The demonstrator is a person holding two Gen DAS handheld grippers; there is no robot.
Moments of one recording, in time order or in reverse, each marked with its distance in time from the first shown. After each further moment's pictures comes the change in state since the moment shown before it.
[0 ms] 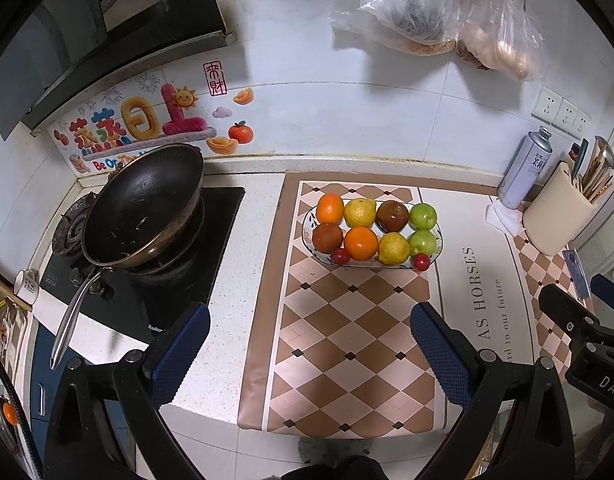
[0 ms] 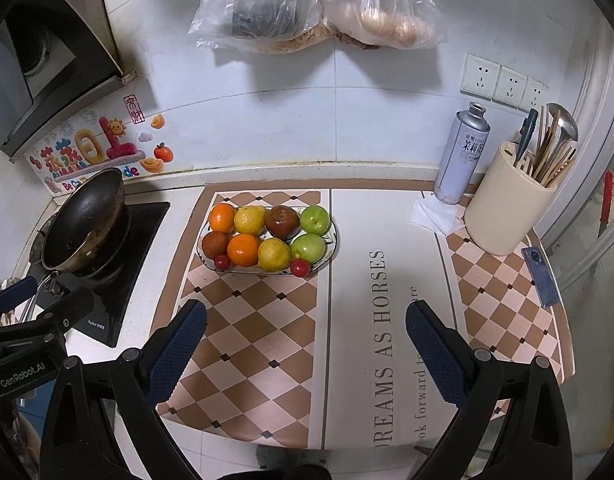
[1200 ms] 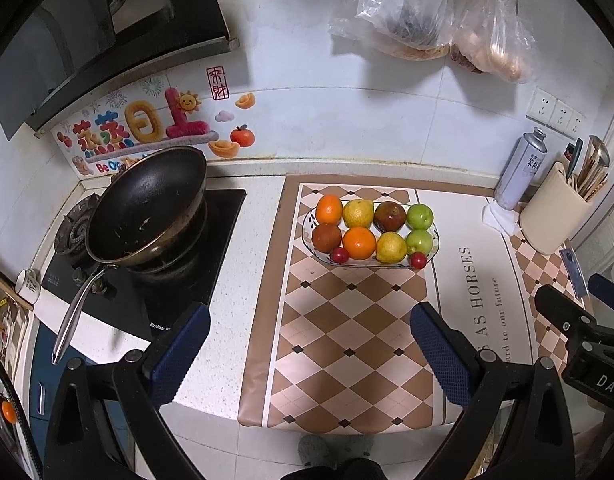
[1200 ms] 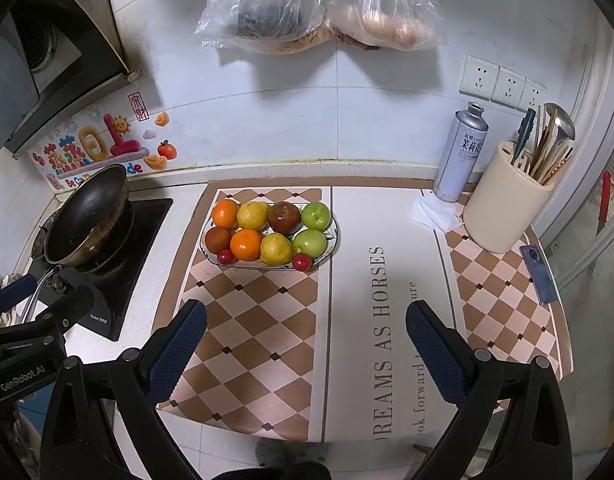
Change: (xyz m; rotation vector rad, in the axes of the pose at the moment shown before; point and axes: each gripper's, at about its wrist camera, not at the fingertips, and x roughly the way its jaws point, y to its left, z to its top) left arm -0.017 0.002 -0.011 0.003 -0.019 -0.005; right arm -0.010 0.000 -0.004 -0.015 -0.001 0.005
